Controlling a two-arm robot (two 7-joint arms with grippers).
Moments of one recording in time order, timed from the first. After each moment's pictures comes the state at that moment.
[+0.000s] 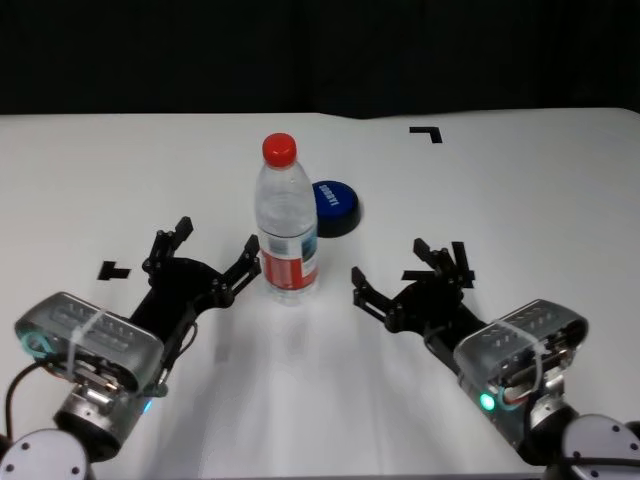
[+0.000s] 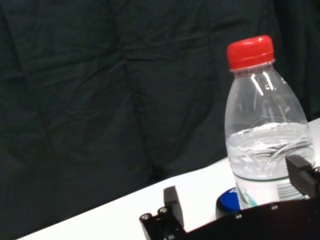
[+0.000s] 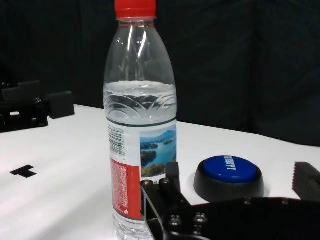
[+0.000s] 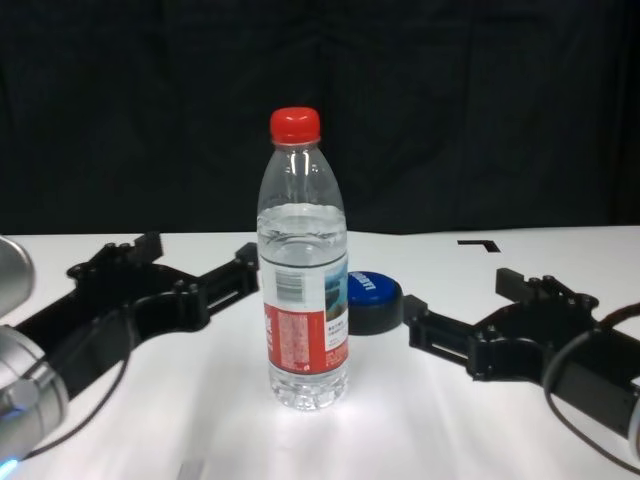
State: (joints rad) left arm 0.07 0.21 0.18 -1.67 0.07 -0.16 -0.15; right arm -0.07 0.17 -0.28 -1.71 0.10 -0.01 0.19
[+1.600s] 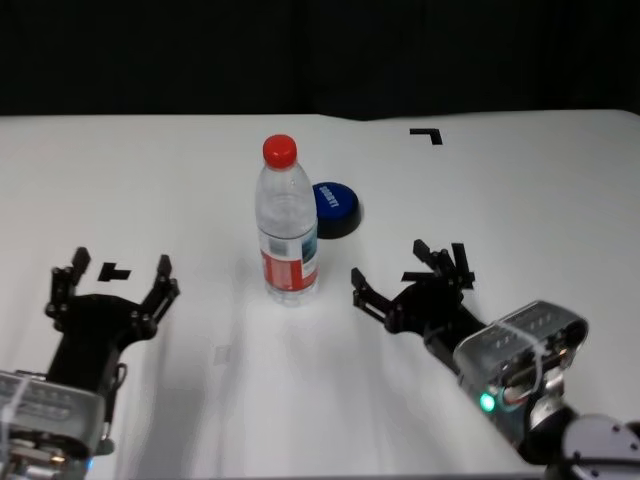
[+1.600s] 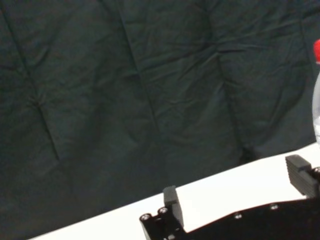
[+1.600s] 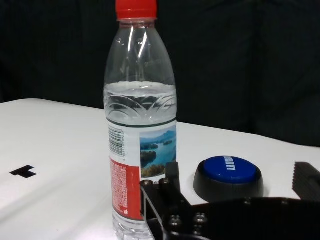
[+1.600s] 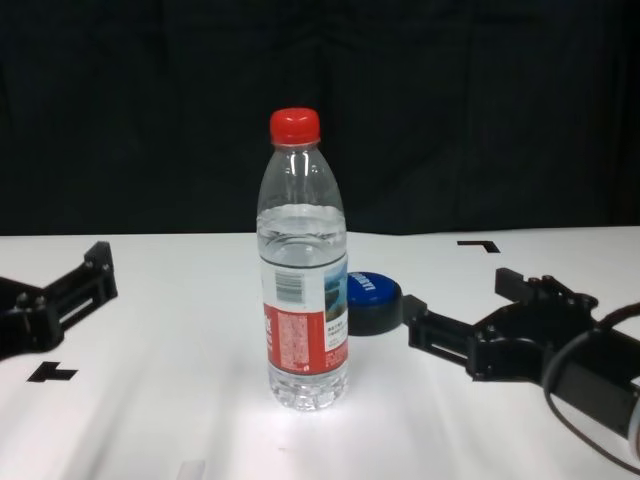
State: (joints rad) left arm 0.31 0.12 0.04 -1.88 0.22 -0.16 -0.01; right arm -0.07 0.17 -0.28 -1.71 0.10 -0.01 0.19
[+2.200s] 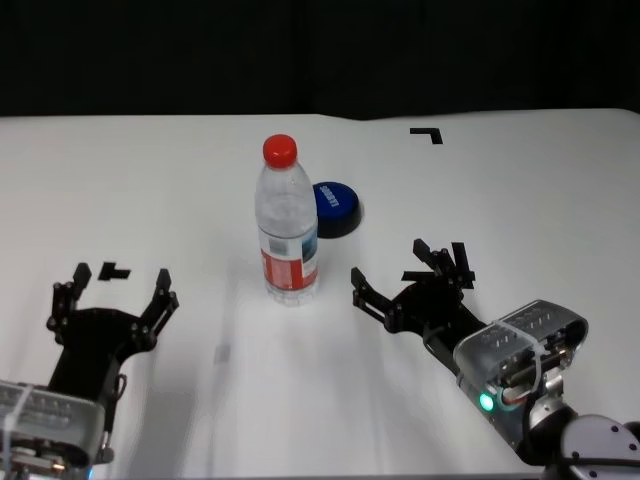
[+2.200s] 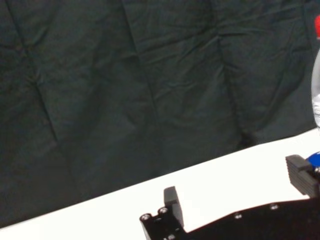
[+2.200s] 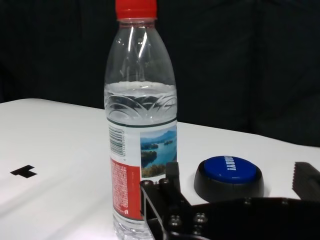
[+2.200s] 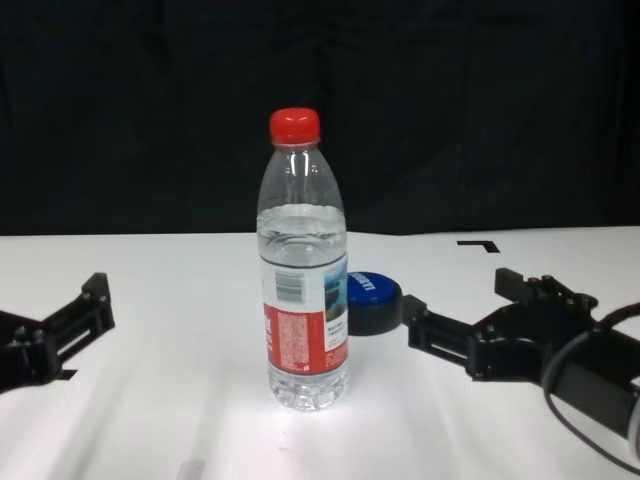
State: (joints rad) left arm 0.33 0.10 0.03 -1.85 0.22 -0.17 -0.01; right arm -0.07 0.17 -0.28 -1.71 0.10 -0.01 0.19
